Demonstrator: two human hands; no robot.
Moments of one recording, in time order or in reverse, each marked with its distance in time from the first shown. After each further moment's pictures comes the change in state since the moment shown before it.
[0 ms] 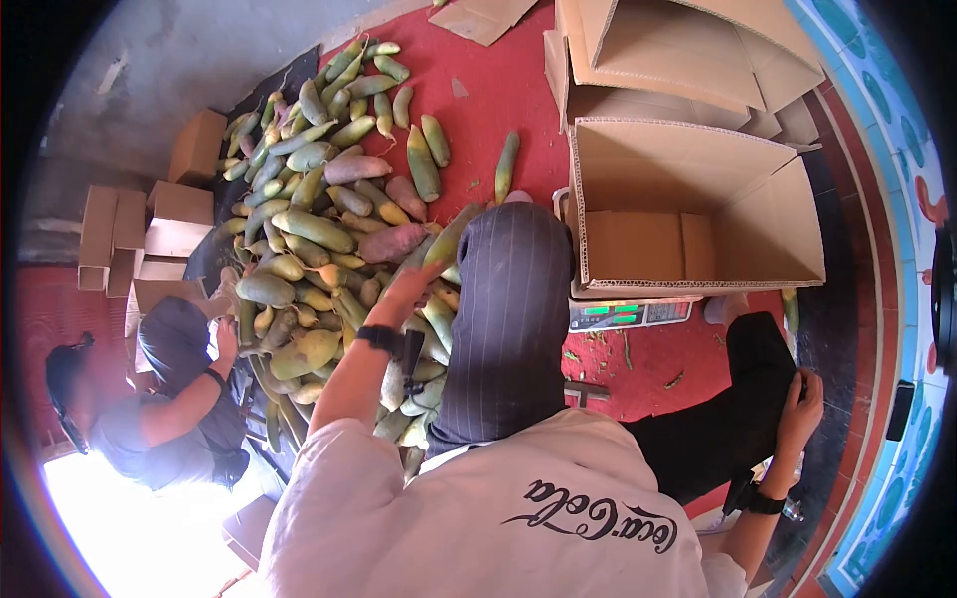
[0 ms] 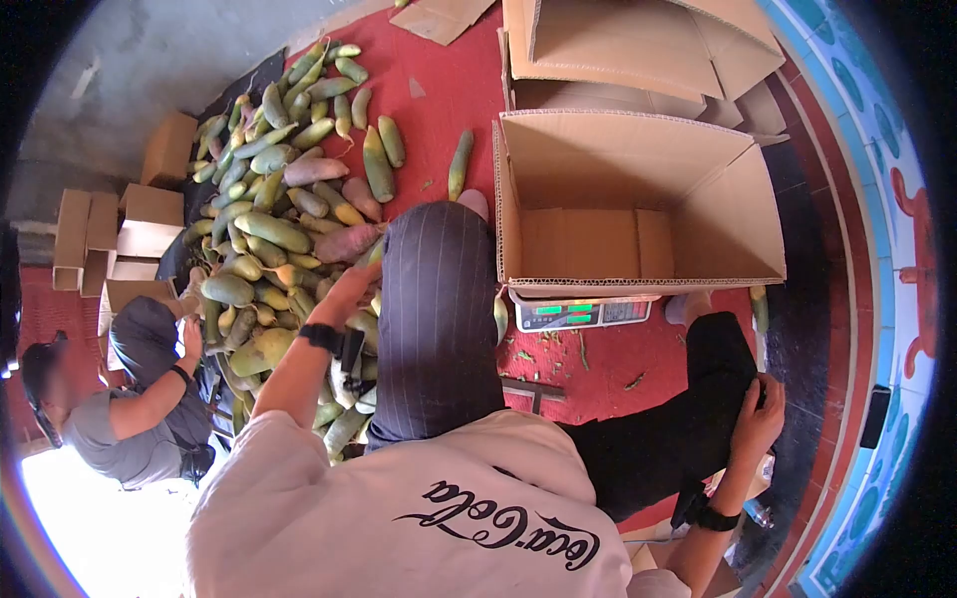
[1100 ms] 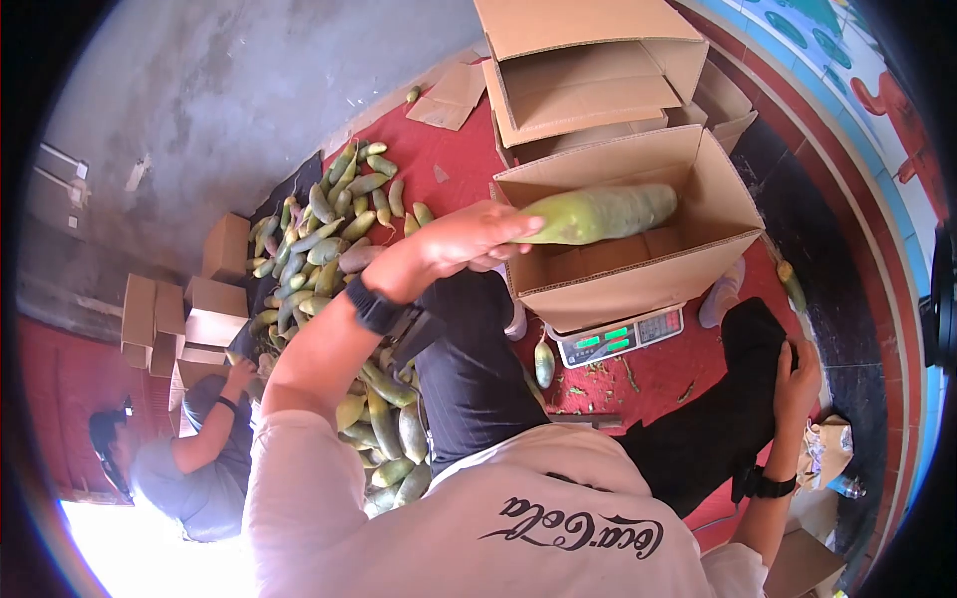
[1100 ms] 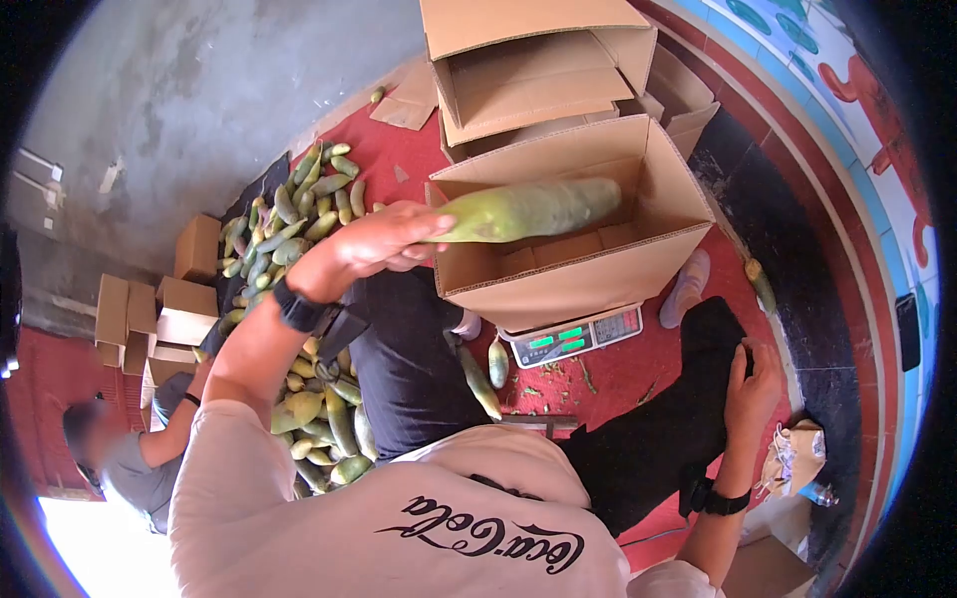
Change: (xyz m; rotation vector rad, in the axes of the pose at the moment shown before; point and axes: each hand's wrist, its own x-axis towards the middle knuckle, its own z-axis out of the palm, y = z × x) left_hand -0.151 0.220 0.196 0.543 -0.641 0.365; right_hand -0.018 0.009 -0.010 0.197 0.137 0.043
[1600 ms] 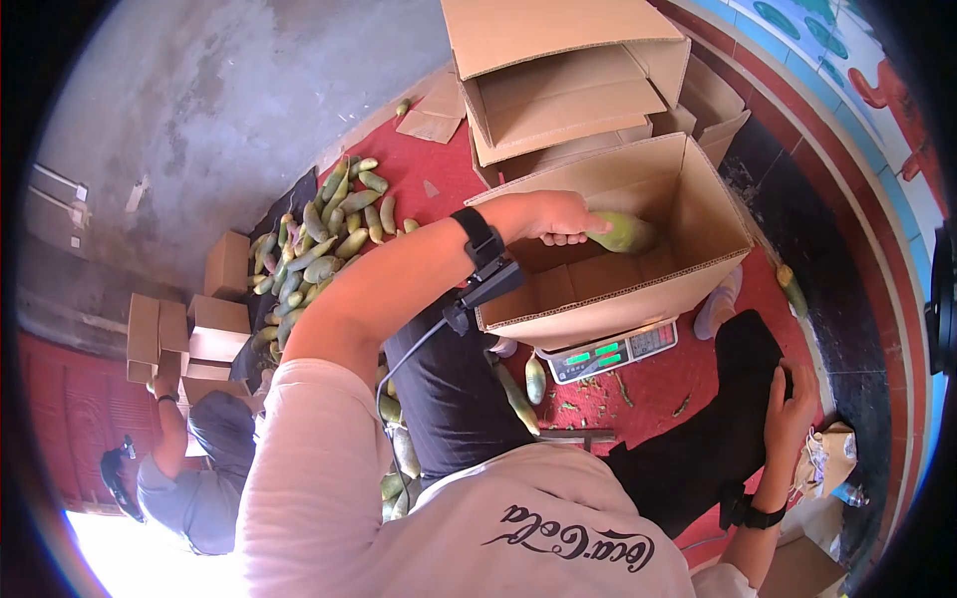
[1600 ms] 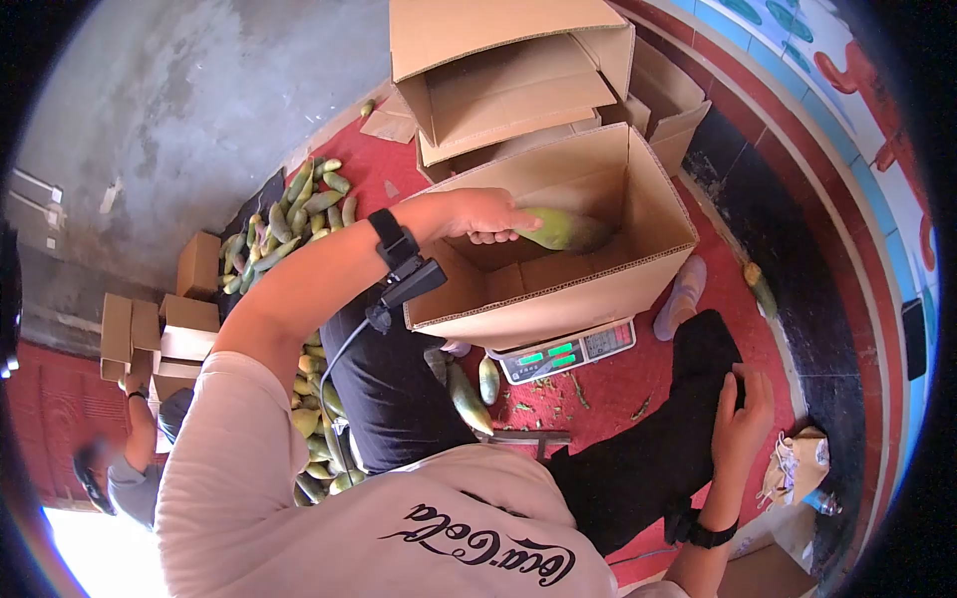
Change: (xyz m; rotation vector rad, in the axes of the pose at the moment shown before) left_hand 0.162 0.022 0.026 0.543 -0.063 -0.258; right_hand 0.004 -0.003 -0.007 0.059 -0.018 0.055
